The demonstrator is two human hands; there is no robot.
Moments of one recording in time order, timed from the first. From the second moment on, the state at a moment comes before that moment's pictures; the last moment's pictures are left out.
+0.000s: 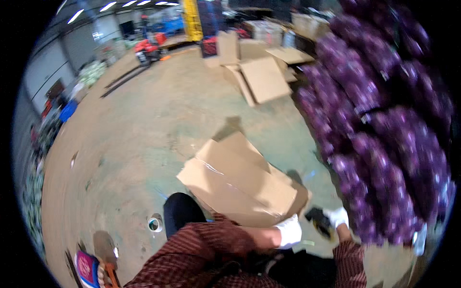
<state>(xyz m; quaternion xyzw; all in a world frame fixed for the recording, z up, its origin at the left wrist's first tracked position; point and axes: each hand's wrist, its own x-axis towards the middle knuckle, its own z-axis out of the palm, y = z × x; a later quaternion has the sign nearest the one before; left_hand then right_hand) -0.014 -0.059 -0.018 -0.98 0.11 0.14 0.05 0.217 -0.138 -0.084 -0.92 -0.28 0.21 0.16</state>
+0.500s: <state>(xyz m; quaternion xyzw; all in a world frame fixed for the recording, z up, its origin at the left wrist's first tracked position) -0.151 -0.087 -0.155 -0.80 -0.10 0.37 -0.46 0.117 -0.111 0.040 -0.84 -0.45 0.31 0.02</state>
